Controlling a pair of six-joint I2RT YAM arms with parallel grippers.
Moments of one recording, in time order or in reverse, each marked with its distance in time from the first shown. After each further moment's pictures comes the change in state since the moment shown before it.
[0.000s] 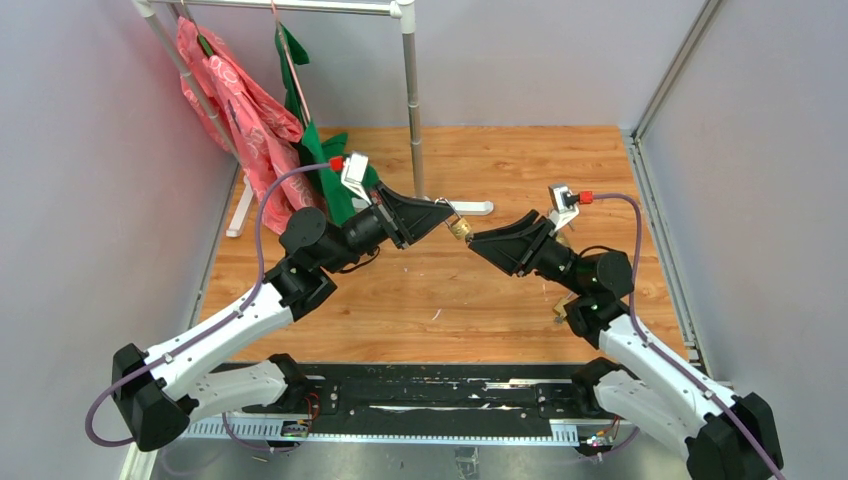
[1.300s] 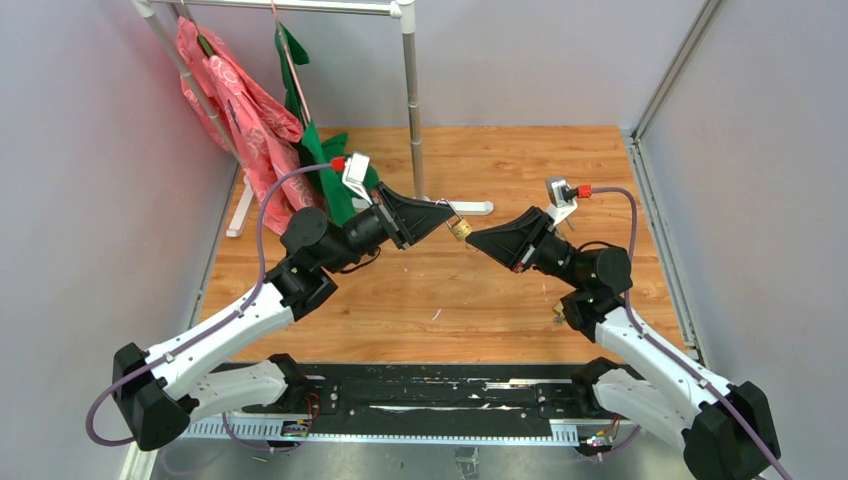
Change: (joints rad) left arm 0.002 0.005 0.000 0.002 0.008 -0.018; right arm 0.000 0.076 0.042 0.084 -0.051 0.031
